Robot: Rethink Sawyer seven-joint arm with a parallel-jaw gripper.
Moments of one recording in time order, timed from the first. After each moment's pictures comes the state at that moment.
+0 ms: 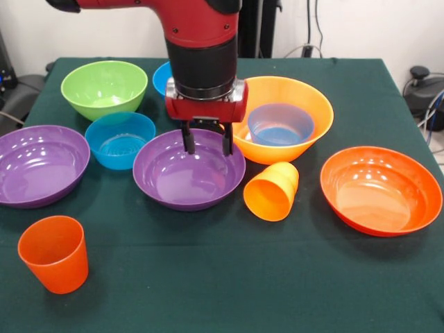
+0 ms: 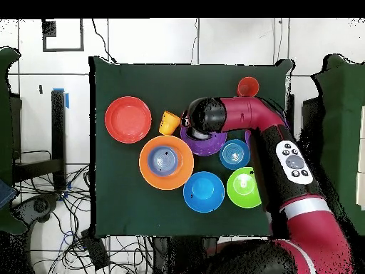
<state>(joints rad) -0.60 -0.51 0.52 1.41 -0.54 0.84 1.99</state>
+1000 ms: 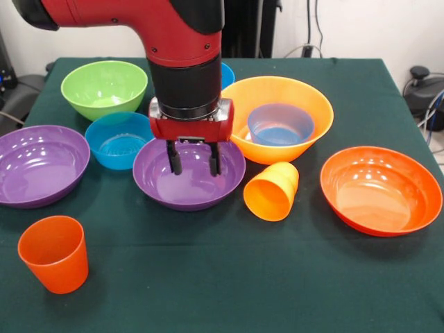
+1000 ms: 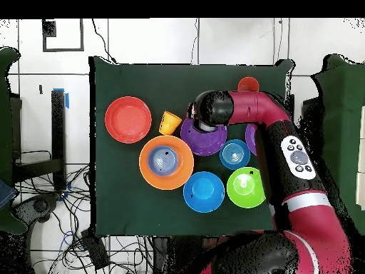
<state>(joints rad) -0.61 -0.45 0.53 1.32 -0.55 0.84 1.91</state>
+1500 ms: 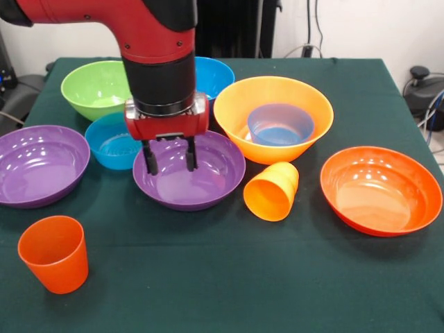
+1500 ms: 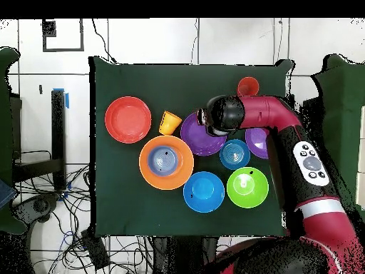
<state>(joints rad) -0.69 -0.46 0.58 1.36 -0.63 0.84 1.68</state>
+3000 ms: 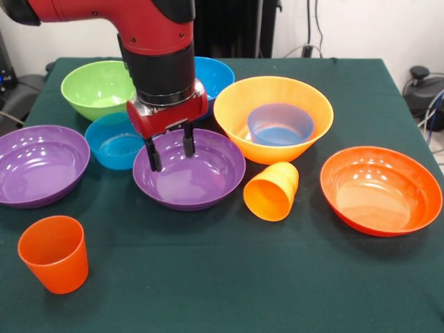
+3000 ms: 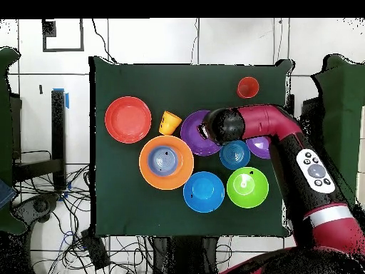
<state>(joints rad) -0.78 -0.48 0.69 1.47 -0.75 0.83 1.31</state>
